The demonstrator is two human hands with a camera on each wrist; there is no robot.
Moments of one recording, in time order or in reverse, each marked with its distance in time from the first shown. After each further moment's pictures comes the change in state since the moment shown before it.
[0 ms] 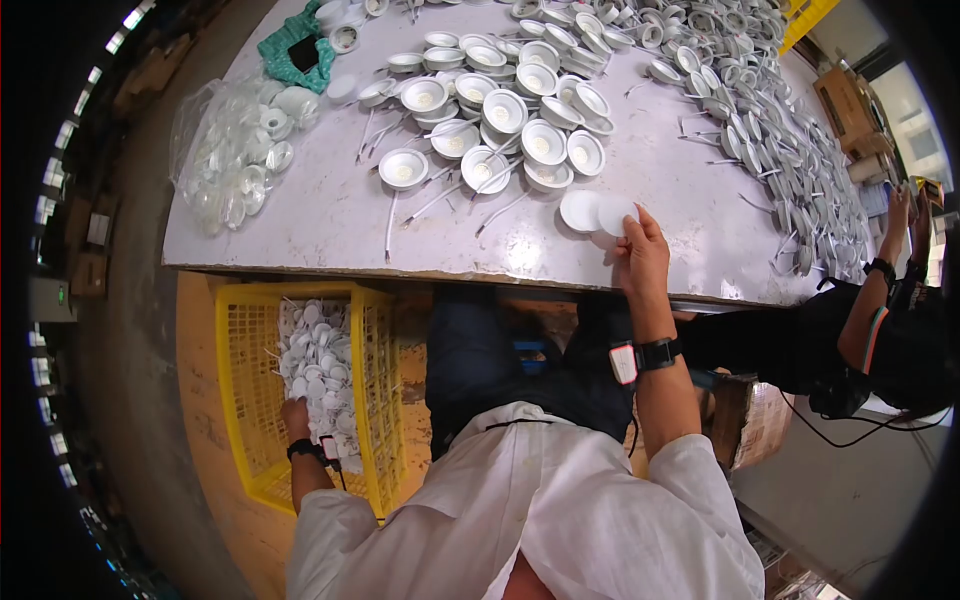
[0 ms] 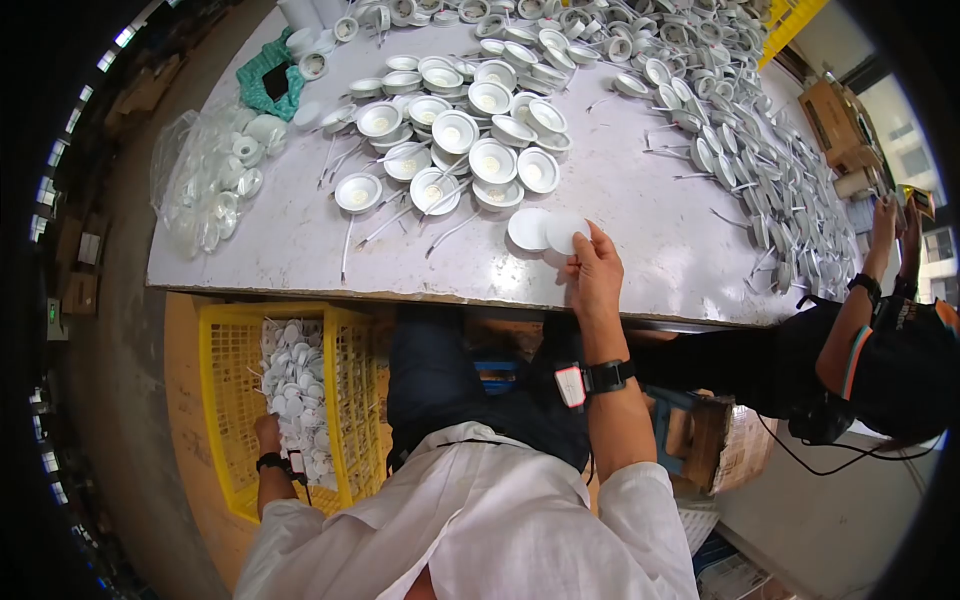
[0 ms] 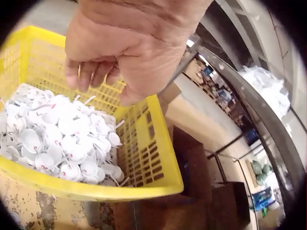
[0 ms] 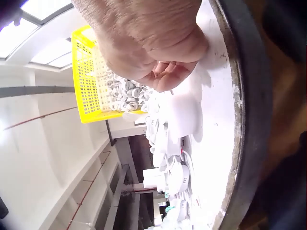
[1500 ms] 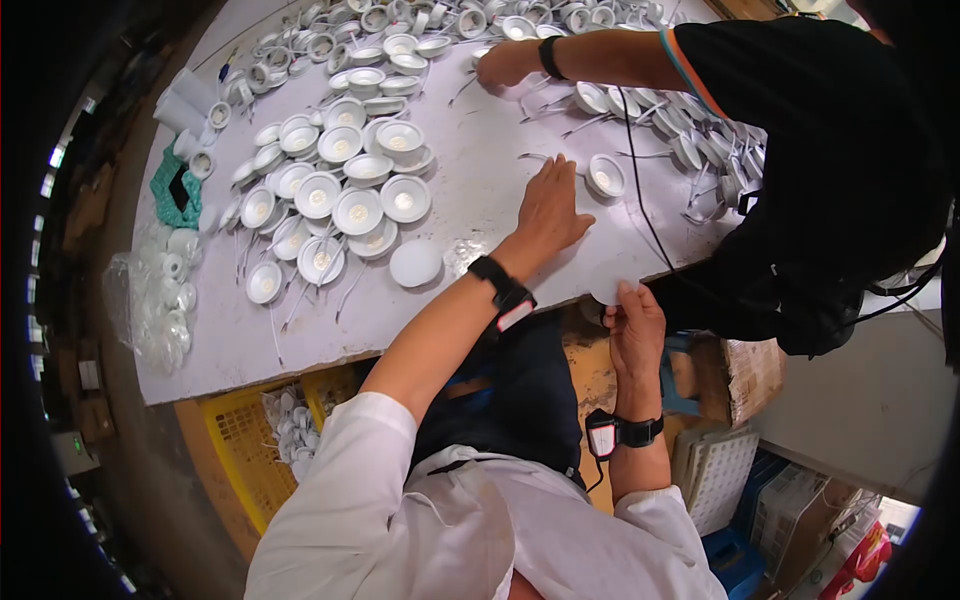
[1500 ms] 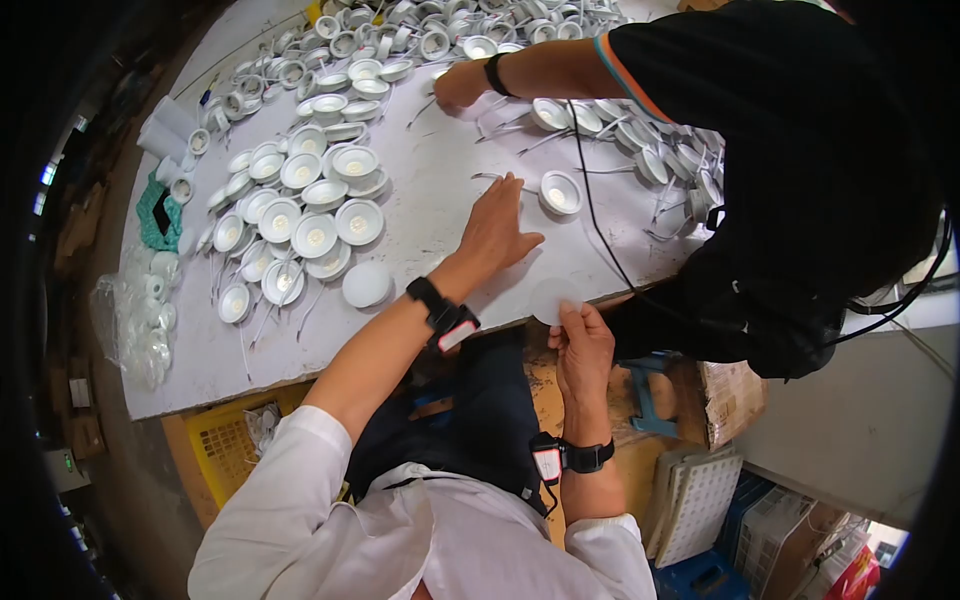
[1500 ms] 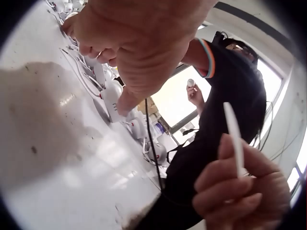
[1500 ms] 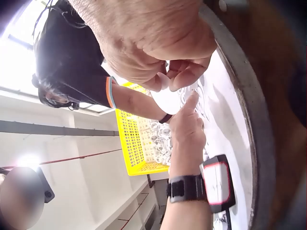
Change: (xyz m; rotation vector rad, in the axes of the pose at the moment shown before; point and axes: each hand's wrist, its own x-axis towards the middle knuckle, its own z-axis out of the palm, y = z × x) left_hand -0.570 0.519 0.324 -0.057 -0.543 1.920; right_hand -0.058 -0.075 -0.144 0.162 0.281 -0.058
